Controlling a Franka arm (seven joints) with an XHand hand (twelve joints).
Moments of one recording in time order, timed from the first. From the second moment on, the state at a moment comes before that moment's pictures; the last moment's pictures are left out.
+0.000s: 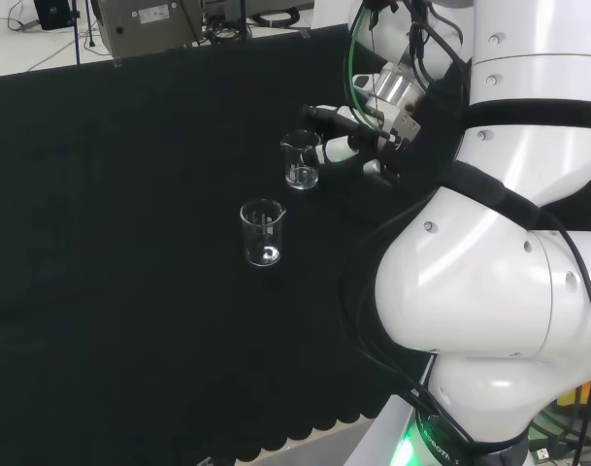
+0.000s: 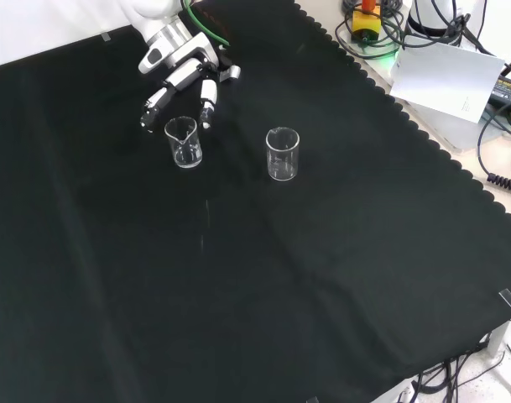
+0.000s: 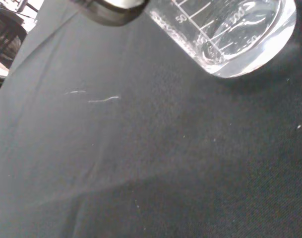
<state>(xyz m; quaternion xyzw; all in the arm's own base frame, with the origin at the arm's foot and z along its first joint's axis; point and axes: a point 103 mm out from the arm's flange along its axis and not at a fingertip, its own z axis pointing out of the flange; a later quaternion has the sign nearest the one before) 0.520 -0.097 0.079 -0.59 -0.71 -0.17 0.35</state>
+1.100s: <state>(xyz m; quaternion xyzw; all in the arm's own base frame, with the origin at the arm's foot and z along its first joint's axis) 0.529 -0.083 0.059 -0.58 -0.69 -0.21 0.38</state>
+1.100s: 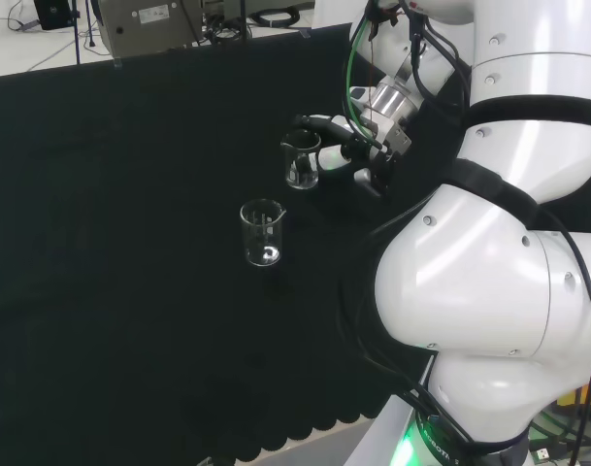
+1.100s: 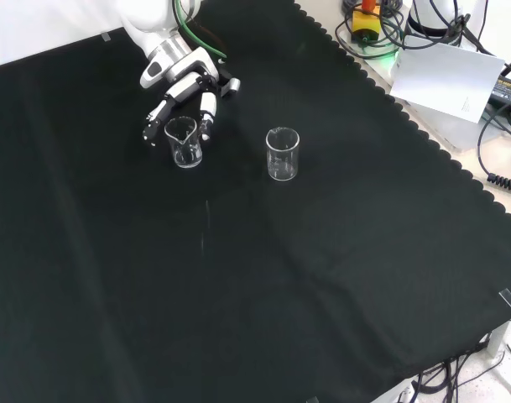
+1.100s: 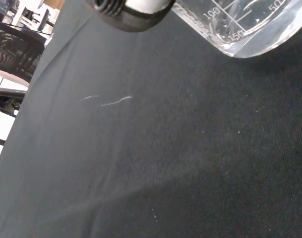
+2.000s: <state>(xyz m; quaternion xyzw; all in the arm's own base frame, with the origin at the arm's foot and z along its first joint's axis) 0.535 -0.073 0.053 -0.56 -0.69 -0.25 0.39</state>
